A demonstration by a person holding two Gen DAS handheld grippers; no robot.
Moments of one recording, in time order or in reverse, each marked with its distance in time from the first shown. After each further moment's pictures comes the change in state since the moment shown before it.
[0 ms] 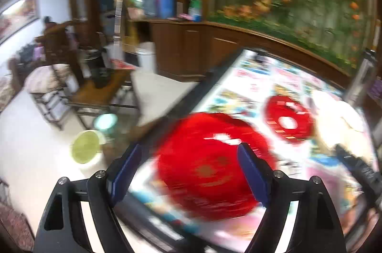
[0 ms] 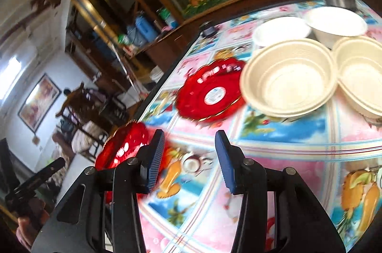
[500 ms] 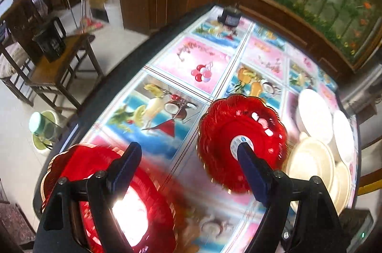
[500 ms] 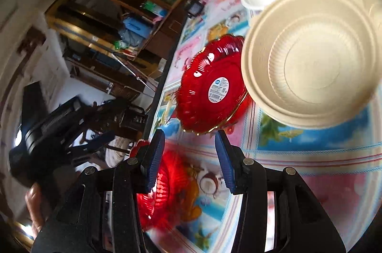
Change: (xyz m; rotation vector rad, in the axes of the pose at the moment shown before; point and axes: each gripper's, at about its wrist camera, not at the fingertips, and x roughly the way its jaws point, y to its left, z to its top) left arm 0.159 -0.126 0.083 -0.040 0.345 -0.079; right arm 0.071 -0.034 0.028 0.314 0.151 0.116
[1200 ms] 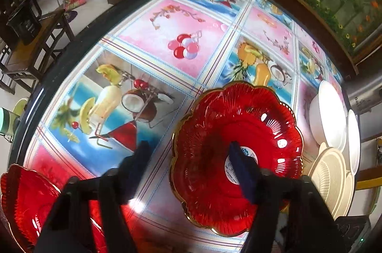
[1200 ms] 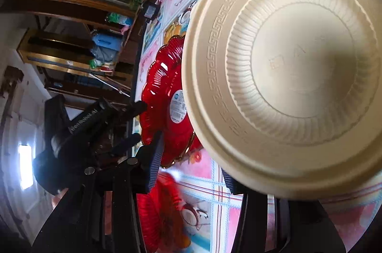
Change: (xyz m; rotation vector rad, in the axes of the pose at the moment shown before) left arm 0.081 -0.018 0.007 -0.011 0.156 -0.091; right arm 0.027 -0.045 0.023 0.194 -0.010 -0.068
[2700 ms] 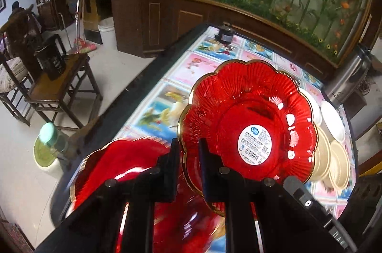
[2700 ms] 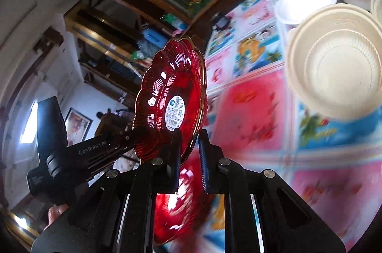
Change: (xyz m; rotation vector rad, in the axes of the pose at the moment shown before) left arm -0.143 0.072 -0.077 0.096 -0.311 0.028; right arm -0.050 0.084 -0.083 -0.317 -0.082 0.181
